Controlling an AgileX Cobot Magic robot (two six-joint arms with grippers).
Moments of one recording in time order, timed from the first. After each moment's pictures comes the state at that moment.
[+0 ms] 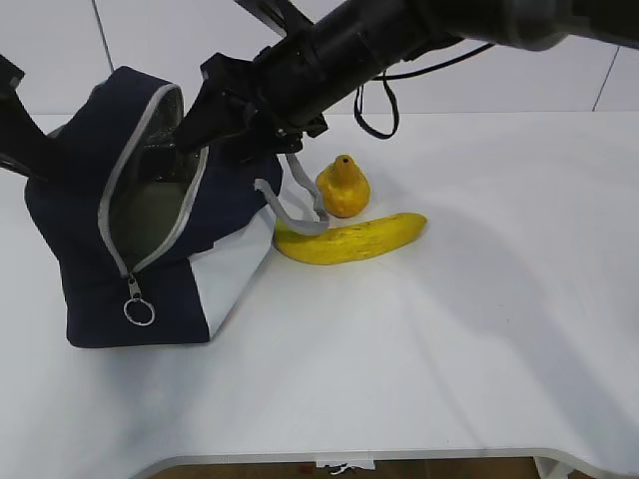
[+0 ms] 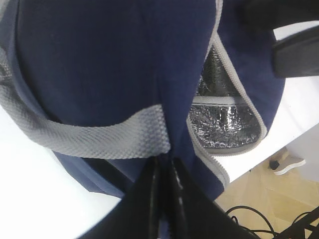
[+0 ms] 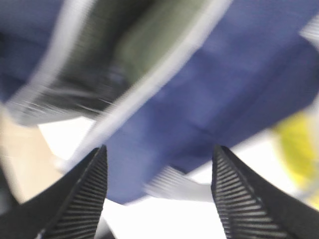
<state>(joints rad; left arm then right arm) -0.01 1.57 -1.30 -0.60 1.16 0.45 0.41 2.17 -1.95 0.92 1.06 -0.49</state>
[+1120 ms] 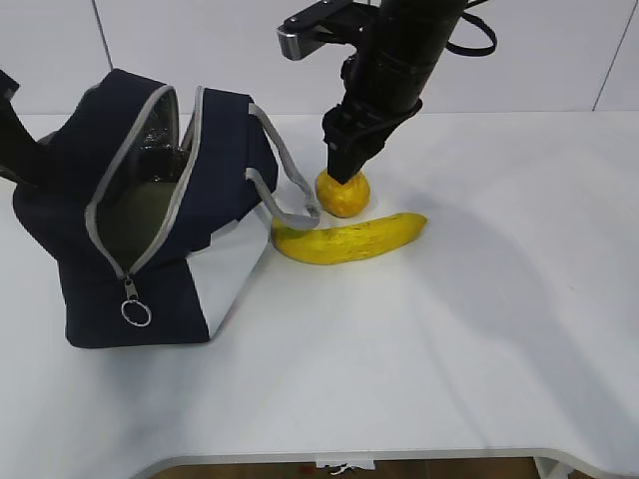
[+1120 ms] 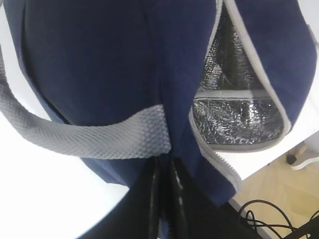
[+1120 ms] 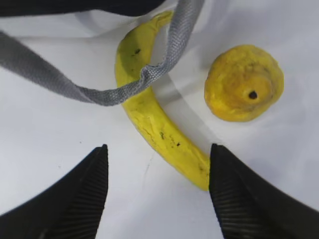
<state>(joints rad) -0.01 1.57 -1.30 -0.54 1.16 0.45 0.41 2.12 -2.03 0.11 1.24 -0.54</state>
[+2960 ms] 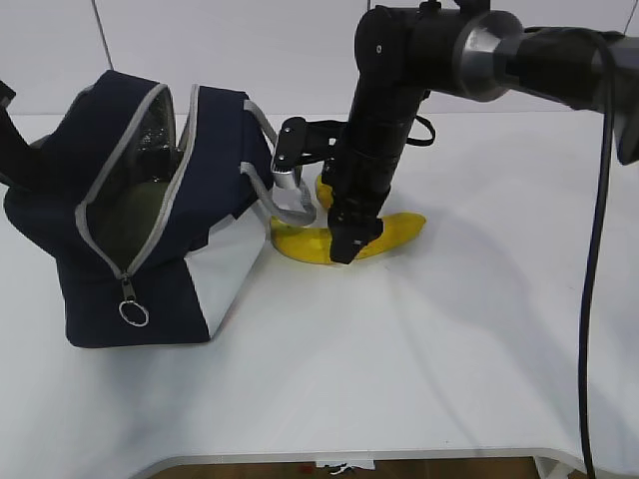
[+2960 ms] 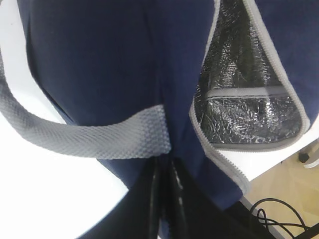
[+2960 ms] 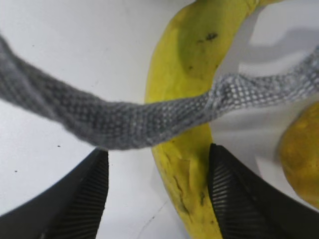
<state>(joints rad) -0.01 1.57 -1.30 -0.50 1.15 0.45 0.41 2.34 -2.04 0.16 1.22 -1.08</state>
